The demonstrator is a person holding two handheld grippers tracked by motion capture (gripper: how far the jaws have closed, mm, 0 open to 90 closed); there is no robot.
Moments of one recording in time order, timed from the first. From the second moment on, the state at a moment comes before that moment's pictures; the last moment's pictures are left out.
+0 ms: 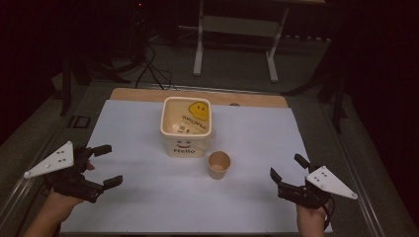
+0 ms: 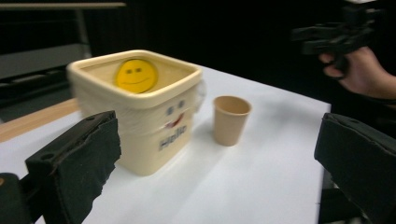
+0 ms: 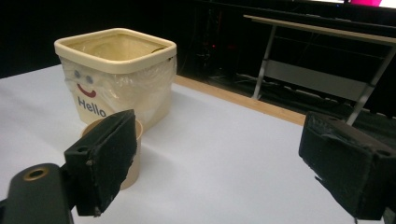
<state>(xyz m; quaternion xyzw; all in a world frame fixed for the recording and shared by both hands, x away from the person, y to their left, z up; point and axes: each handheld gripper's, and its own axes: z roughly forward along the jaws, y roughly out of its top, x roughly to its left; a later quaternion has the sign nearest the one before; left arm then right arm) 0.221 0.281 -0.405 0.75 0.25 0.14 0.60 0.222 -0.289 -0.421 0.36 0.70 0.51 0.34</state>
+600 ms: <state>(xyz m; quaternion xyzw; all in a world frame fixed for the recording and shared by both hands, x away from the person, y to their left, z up) 0.258 0.237 -0.349 0.81 0.19 0.10 0.54 0.224 -0.289 -0.422 0.36 0.71 0.52 0.32</state>
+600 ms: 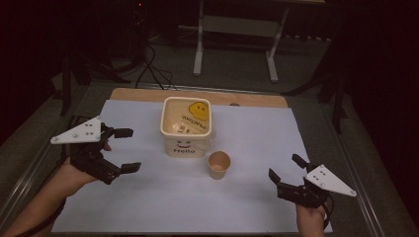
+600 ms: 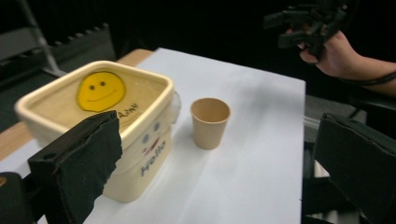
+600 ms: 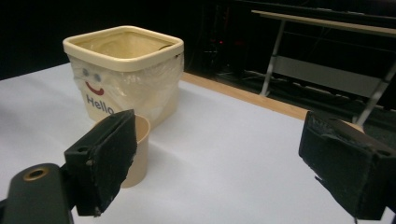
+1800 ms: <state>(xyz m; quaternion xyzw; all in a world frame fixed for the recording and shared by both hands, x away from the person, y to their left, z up) 0.293 0.142 -0.329 0.90 0.08 0.04 0.42 0.225 -0.287 -0.421 0.36 0.71 0.52 0.31</state>
